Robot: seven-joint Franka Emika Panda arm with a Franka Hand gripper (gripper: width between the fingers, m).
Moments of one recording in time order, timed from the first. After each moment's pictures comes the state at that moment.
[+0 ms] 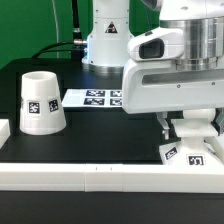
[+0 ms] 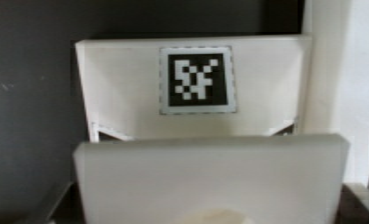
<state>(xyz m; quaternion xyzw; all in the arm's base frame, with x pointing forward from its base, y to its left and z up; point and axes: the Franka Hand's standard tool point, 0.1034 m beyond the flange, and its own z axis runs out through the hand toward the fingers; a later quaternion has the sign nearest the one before) 0.623 0.086 0.048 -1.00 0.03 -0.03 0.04</state>
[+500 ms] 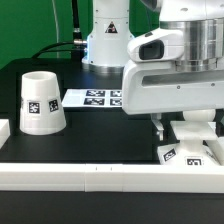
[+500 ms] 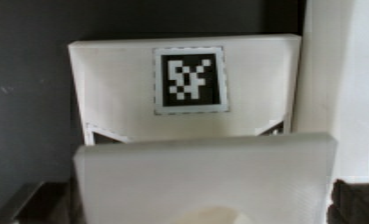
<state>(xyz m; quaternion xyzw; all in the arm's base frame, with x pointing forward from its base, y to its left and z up) 0.621 0.086 0.048 -1.00 0.03 -0.03 0.04</state>
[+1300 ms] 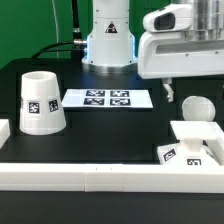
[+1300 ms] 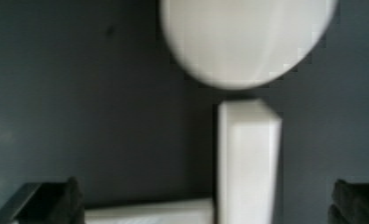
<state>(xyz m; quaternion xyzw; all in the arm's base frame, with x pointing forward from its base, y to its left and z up) 0.521 0.140 0.071 -1.00 0.04 -0.02 0.04</state>
